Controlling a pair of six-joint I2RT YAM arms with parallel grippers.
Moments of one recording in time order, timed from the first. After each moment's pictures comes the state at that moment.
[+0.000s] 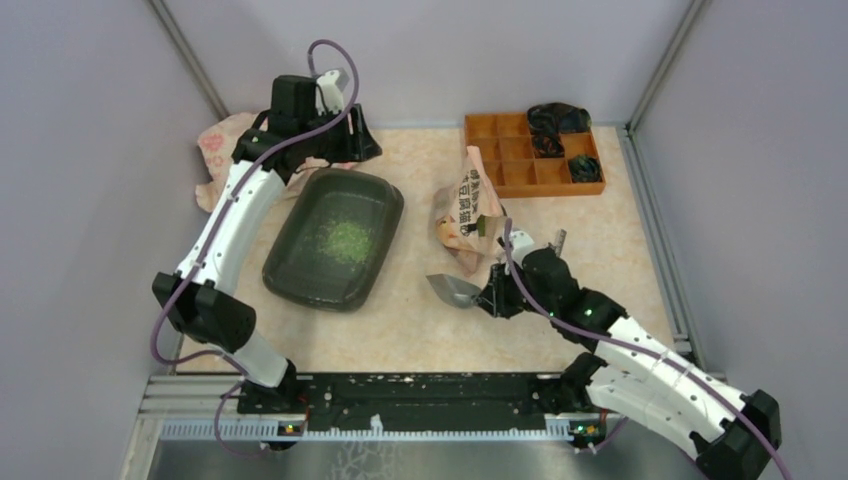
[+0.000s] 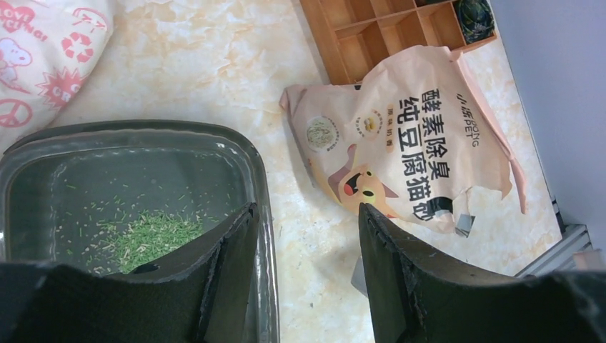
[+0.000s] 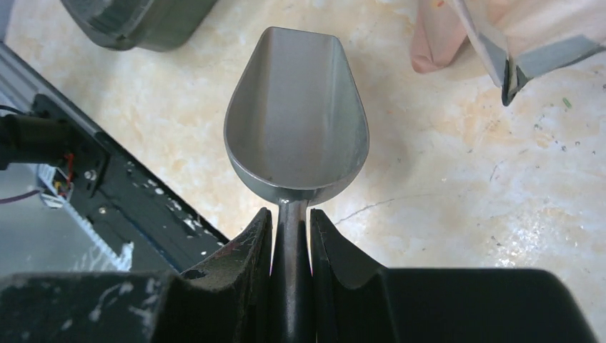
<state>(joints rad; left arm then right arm) -0.31 1.62 1.79 -0.72 0.27 -0.28 0.73 0.73 0.58 -0.43 -0.14 0.46</state>
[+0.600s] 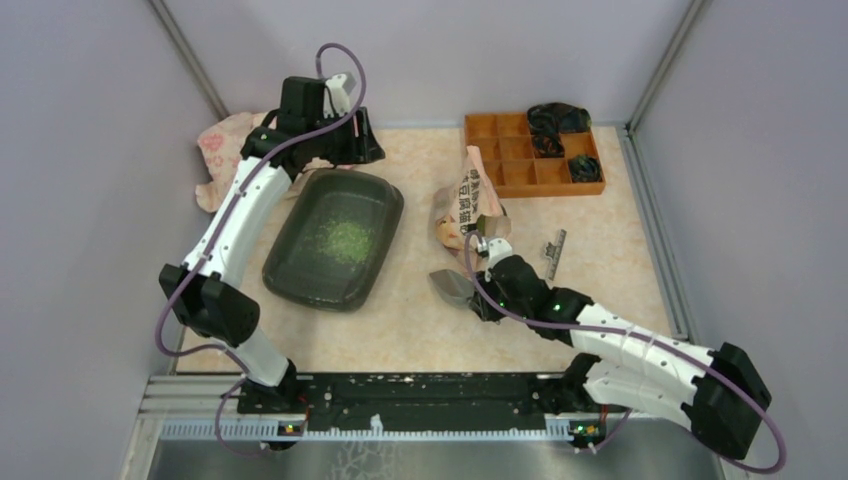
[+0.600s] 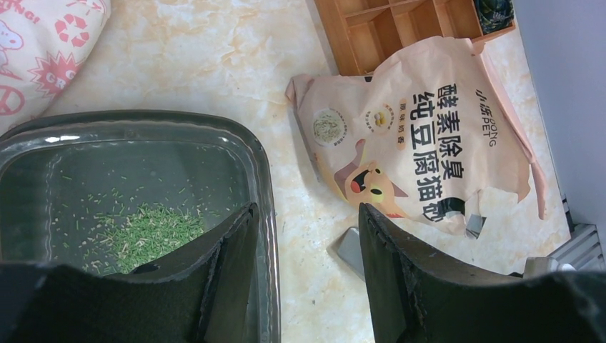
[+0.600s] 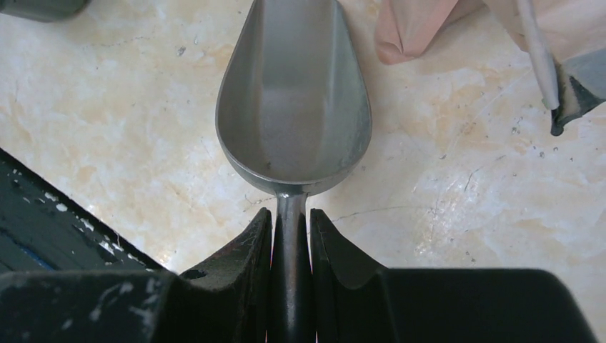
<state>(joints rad) -0.34 1.66 1.80 -0.74 0.25 -0.29 0.86 0.93 0.51 -0.30 0.08 0.40</state>
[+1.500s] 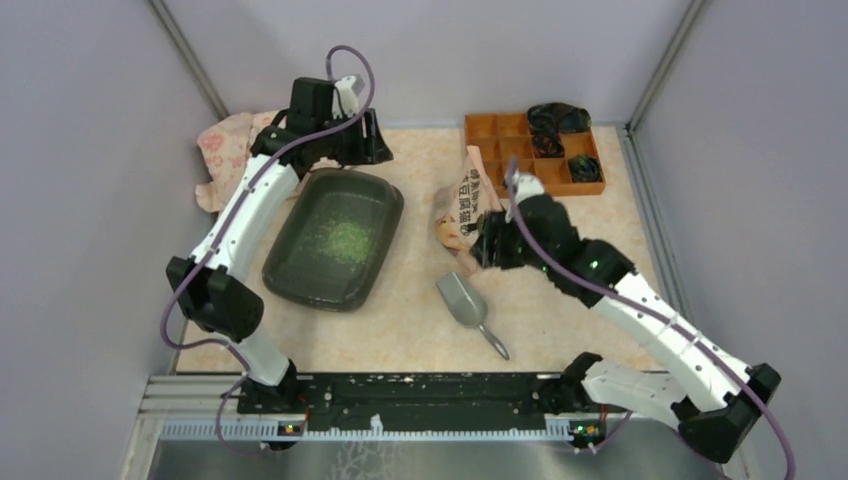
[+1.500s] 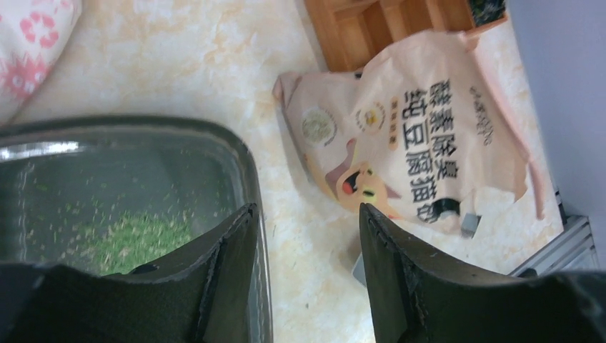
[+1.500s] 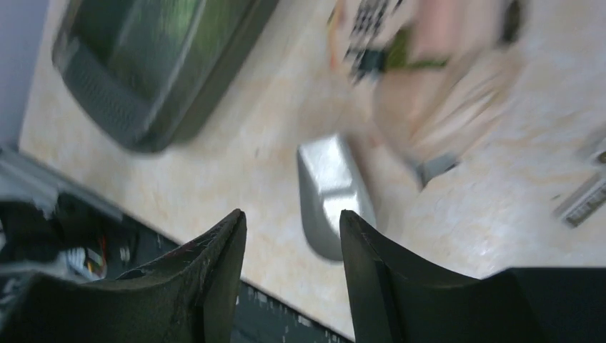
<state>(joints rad) -0.36 1.67 1.76 -0.70 0.26 -0.29 0.79 0.95 0.96 -0.68 0.06 0.51</state>
